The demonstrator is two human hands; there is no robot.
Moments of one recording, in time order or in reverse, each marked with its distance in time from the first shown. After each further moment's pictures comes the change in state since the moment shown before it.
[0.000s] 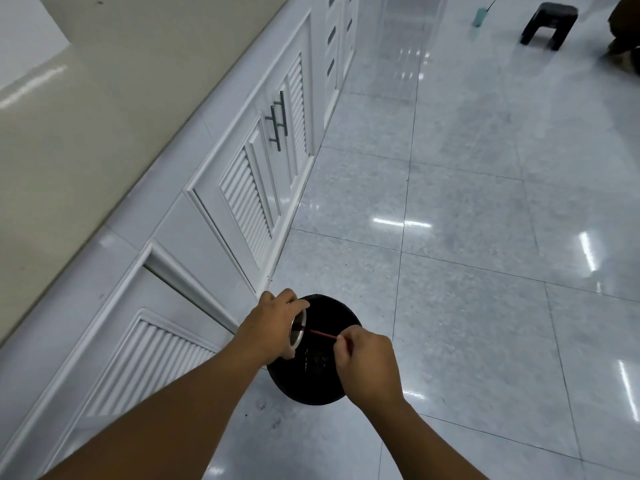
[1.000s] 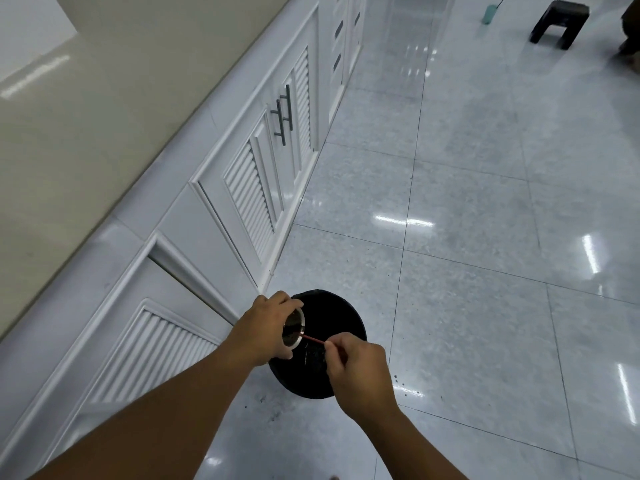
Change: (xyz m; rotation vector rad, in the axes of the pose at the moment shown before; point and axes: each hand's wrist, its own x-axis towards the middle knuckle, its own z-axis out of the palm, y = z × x) left_hand -0.011 -0.014 0.015 -0.112 0.024 -0.036; right_hand -0.019 -0.001 0.010 0.141 -0.051 -0.059
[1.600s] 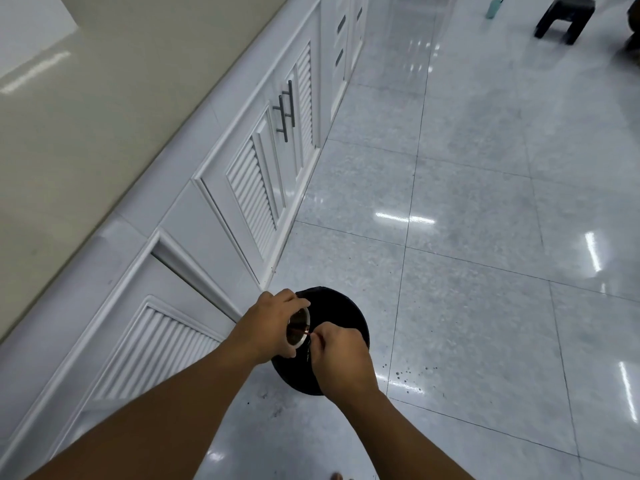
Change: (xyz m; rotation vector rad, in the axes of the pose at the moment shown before) left_hand -0.004 0.000 -0.004 -0.017 0.003 0.054; right_hand 0.018 -0.021 0.019 -0.184 -0.067 -0.014
